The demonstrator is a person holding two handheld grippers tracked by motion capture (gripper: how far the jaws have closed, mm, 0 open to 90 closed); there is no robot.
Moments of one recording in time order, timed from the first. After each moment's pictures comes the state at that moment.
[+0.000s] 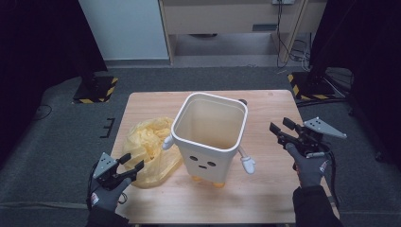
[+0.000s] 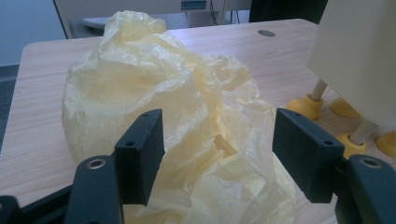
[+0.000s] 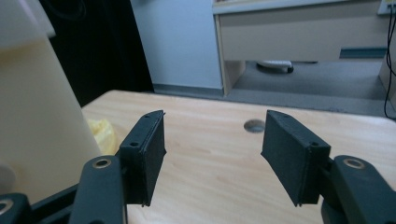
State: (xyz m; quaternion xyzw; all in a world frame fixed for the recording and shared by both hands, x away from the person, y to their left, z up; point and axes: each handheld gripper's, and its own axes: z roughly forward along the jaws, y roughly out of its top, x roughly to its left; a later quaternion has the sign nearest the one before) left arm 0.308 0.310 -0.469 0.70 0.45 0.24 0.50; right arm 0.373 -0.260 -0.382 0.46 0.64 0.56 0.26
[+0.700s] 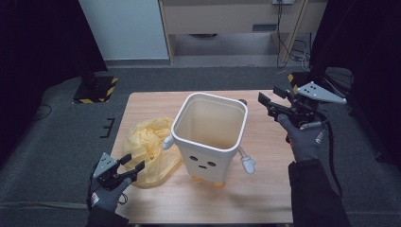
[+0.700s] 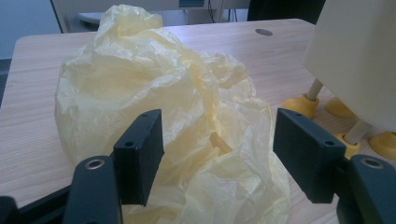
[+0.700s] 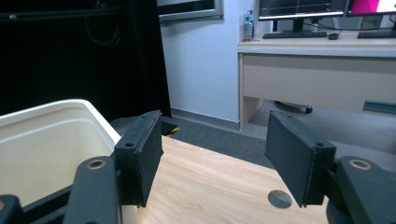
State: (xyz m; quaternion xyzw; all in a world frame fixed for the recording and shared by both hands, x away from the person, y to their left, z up) left arm 0.308 0.309 -0.470 0.70 0.45 0.23 0.50; right arm 0.397 -0.217 -0.286 0.39 0.65 0.59 0.28
